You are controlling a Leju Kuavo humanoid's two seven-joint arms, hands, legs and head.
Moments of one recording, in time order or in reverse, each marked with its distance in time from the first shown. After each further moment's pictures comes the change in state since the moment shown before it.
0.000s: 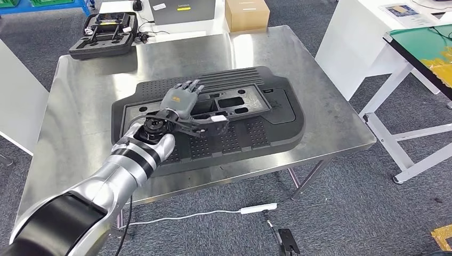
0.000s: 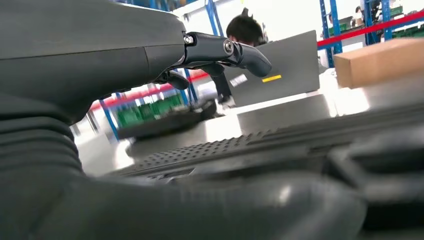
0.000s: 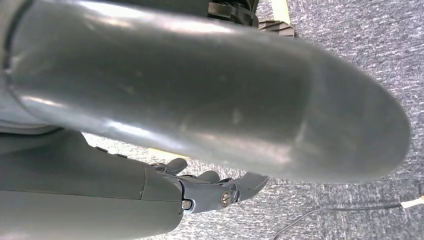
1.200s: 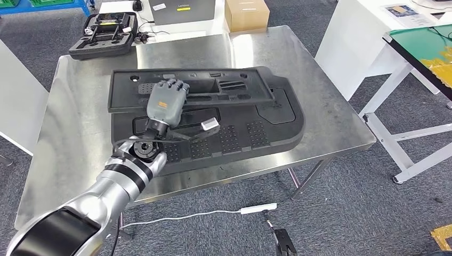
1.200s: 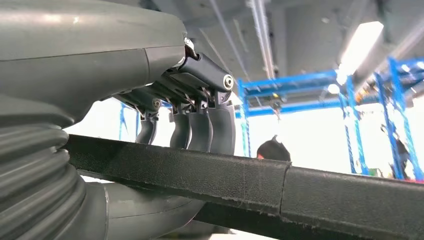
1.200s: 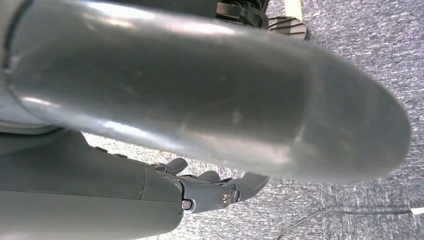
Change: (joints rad) left arm 0.133 0.075 -0.062 -0.072 -0.237 0.569 0.138; right arm -0.004 0.009 0.055 0.000 0.004 -0.018 0.045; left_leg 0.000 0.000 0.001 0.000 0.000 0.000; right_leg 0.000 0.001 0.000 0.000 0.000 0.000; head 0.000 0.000
